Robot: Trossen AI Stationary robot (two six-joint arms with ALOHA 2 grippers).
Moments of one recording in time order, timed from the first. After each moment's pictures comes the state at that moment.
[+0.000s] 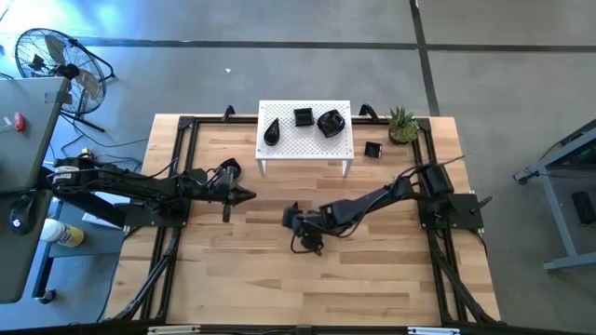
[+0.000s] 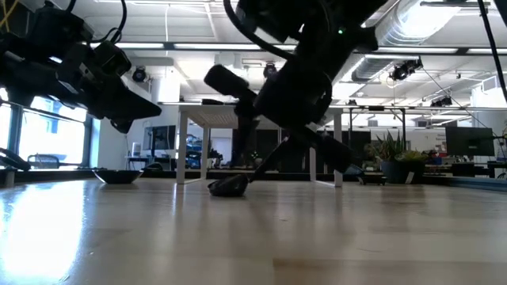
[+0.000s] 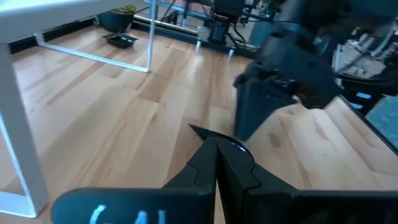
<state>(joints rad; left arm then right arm) 0.11 0.95 0.02 0.76 0.09 -0.21 0.21 2.03 1.29 -0.25 0.34 -1.35</state>
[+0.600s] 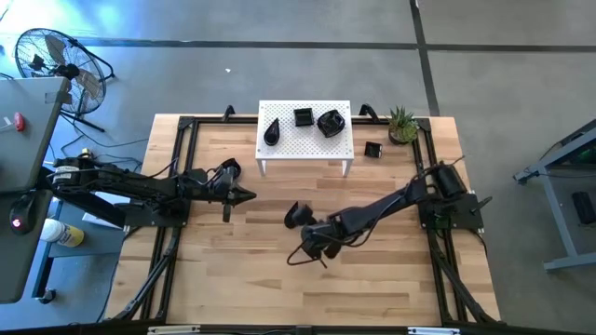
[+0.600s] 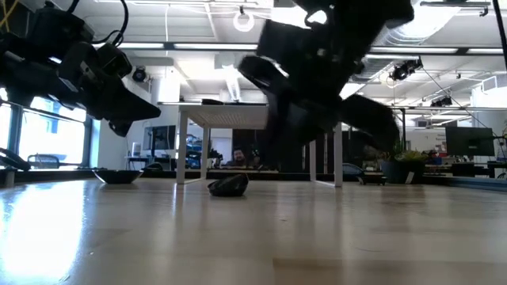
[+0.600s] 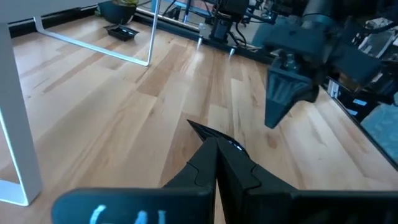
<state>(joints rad) 0.11 0.95 0.02 0.75 0.09 -0.27 0.29 1.95 1.26 -0.33 0.32 -0.66</state>
